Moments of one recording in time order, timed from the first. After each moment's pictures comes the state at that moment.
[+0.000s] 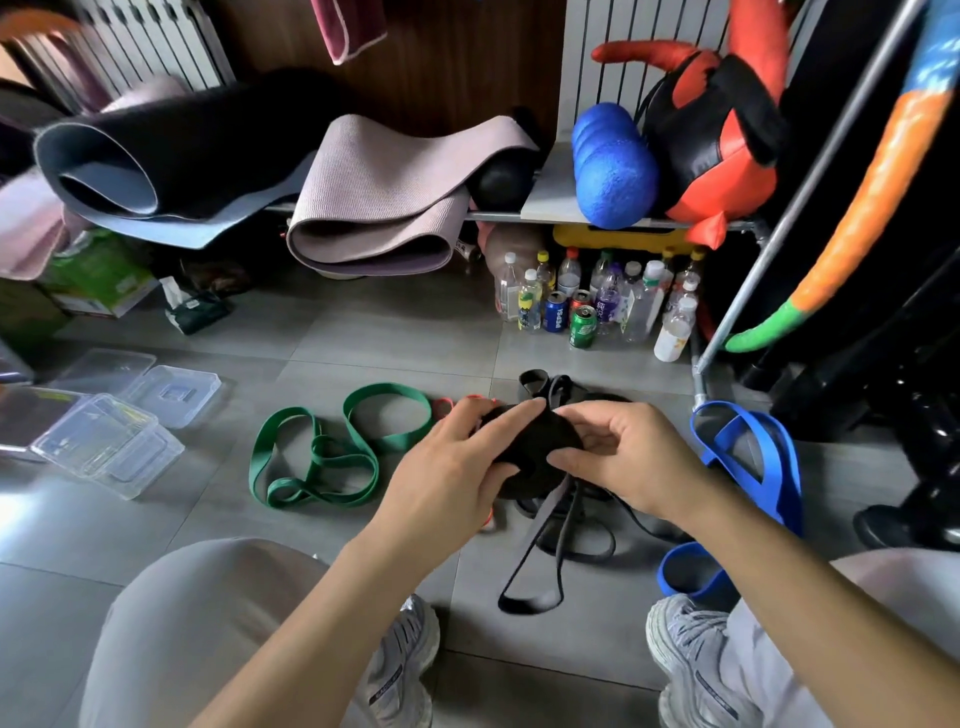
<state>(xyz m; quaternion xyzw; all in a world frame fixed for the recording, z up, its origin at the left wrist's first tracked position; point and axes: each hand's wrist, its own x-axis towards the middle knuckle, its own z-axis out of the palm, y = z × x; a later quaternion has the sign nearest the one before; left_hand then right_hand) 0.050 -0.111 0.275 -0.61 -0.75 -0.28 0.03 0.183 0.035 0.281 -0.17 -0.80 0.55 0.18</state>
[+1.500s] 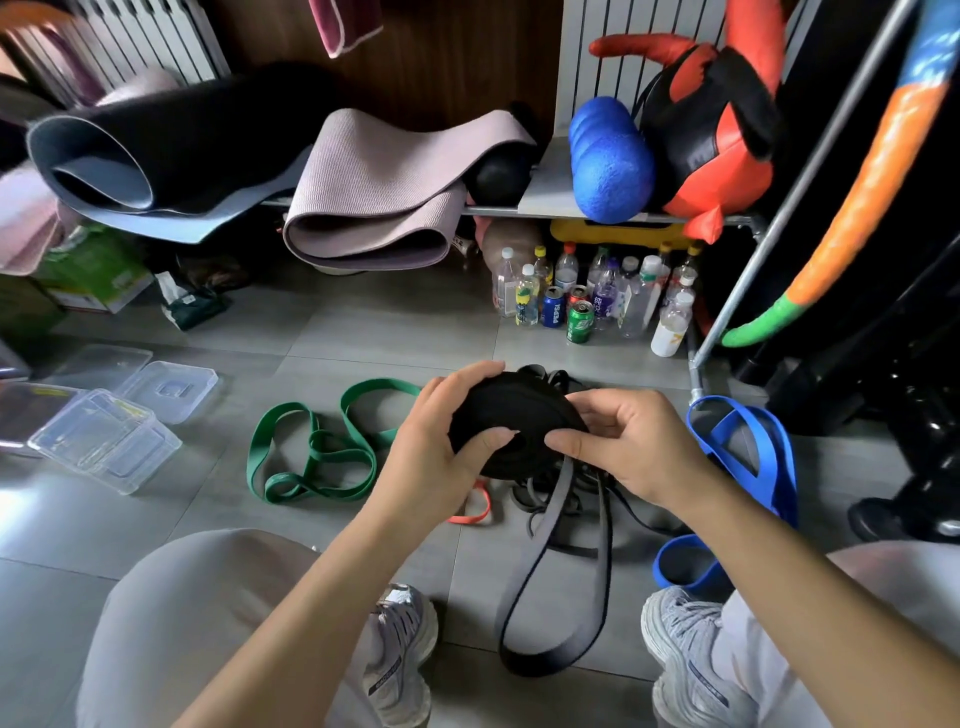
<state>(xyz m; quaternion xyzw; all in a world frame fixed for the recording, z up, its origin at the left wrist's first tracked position) 0.049 -0.108 0.285 -0.47 -0.72 -0.50 -0.13 0.186 0.036 0.283 -0.19 -0.76 0.58 0.21</state>
